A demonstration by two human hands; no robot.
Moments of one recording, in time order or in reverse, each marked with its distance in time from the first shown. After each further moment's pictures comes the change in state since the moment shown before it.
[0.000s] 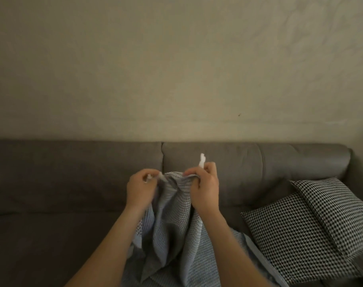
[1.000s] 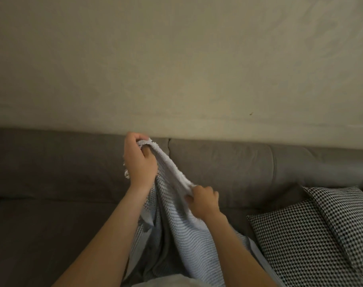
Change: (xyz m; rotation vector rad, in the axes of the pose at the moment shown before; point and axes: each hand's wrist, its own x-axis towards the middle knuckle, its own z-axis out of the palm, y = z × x) left_hand 0.022 0.065 0.013 -0.043 0.486 0.412; right_hand 0.008 0.057 0.014 -0.654 -0.674 0.162
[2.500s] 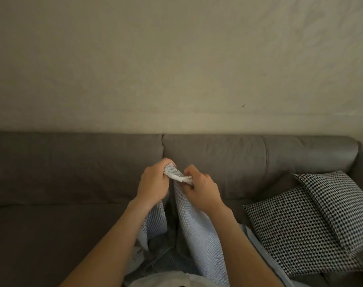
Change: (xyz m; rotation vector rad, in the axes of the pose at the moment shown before) left_hand -0.035 -0.047 0.002 0.317 -0.758 0.017; right_hand -0.008 -0.007 -0.016 0.346 0.255 -0.270
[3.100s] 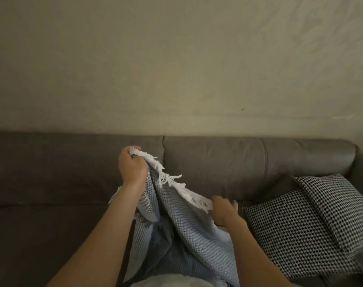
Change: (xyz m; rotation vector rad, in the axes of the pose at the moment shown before) left_hand 0.030 -0.010 -0.036 -0.589 0.560 -0.506; right_hand -0.026 0.092 0.020 -0.379 -0.465 0.509
